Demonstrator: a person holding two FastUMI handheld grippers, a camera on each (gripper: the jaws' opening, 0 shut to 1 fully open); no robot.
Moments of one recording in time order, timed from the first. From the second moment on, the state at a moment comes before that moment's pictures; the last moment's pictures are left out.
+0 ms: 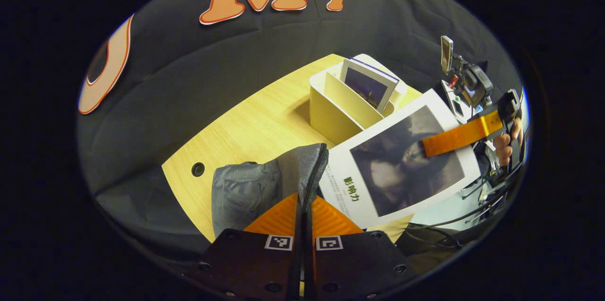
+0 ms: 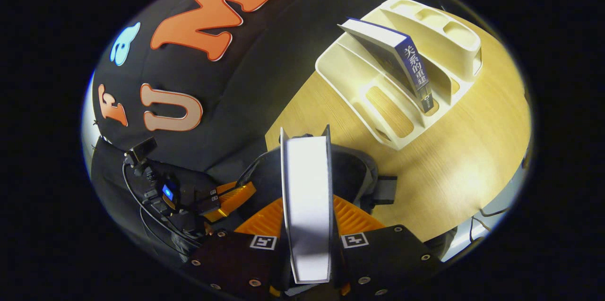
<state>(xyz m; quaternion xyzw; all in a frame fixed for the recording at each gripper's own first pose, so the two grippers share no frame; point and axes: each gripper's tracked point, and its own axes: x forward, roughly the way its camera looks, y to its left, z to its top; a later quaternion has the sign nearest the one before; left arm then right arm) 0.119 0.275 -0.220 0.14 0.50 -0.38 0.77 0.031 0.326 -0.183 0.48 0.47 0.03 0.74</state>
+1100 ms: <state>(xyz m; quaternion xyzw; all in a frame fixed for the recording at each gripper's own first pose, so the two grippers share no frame) 0.113 0.255 -0.205 0.09 0.48 -0.37 0.79 0.078 0.452 -0.302 0.57 0.43 0.04 0.69</state>
